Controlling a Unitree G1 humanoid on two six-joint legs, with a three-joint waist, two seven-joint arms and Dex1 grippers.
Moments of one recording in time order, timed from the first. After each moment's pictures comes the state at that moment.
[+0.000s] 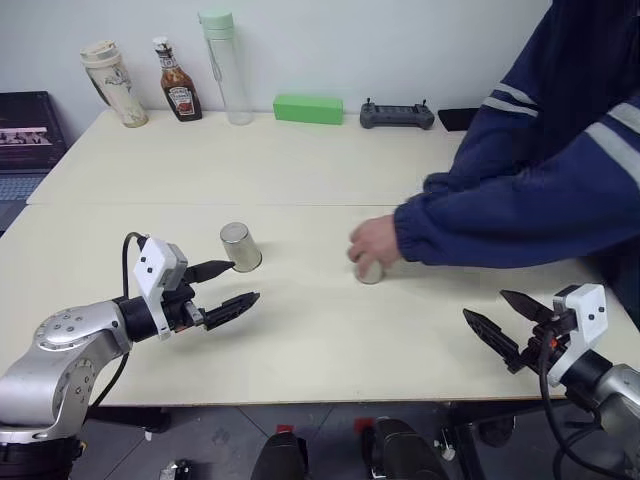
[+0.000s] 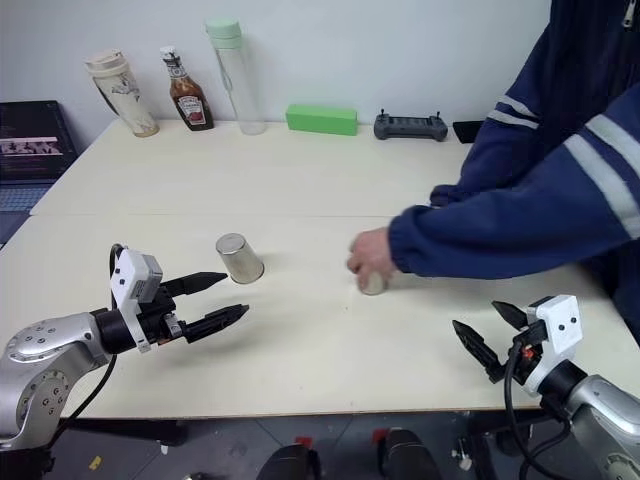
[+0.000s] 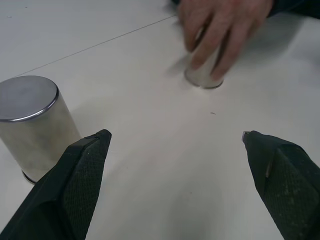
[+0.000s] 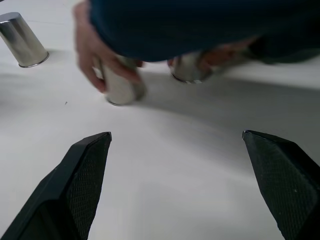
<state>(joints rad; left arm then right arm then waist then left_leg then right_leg) -0.02 0.79 0.31 -0.31 -0.59 0.56 -0.93 0.34 -0.58 -0.40 -0.71 0.70 0.63 0.48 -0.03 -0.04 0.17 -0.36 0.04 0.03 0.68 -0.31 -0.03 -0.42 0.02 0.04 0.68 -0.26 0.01</state>
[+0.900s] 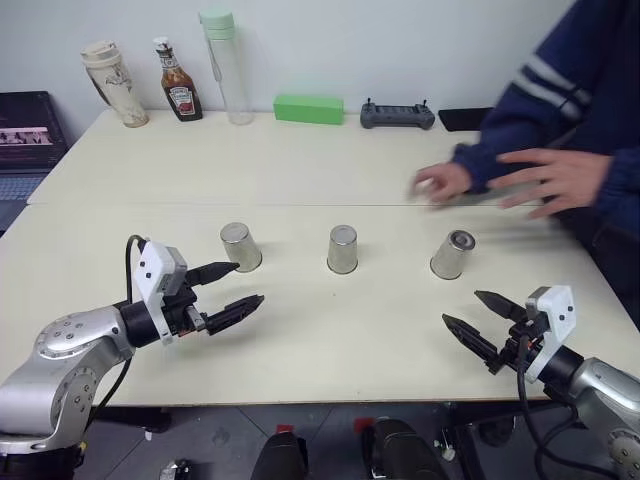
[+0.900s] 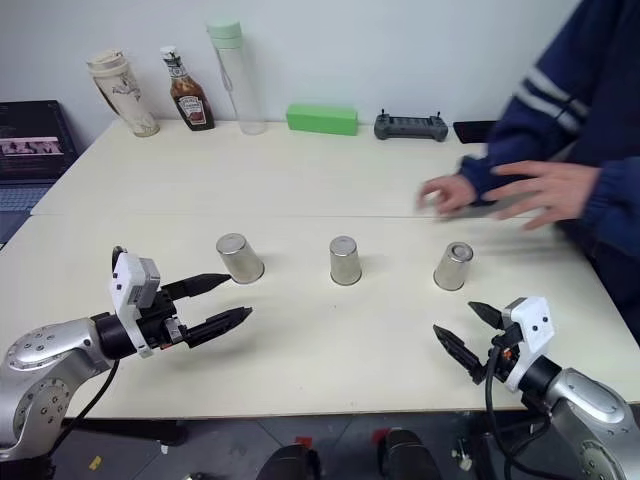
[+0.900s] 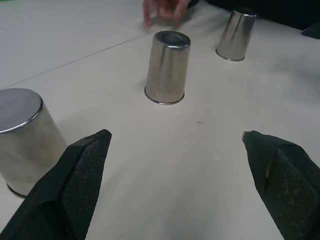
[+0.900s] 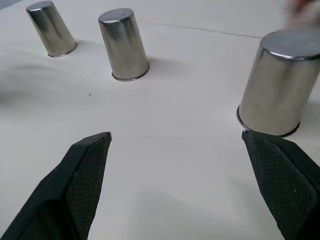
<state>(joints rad) 0.03 0.76 0.33 -0.37 -0.63 0.54 -0.93 0.26 -0.58 -0.24 -0.60 0.59 0.51 0.58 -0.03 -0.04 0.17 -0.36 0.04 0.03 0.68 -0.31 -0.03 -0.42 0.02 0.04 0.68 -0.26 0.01</state>
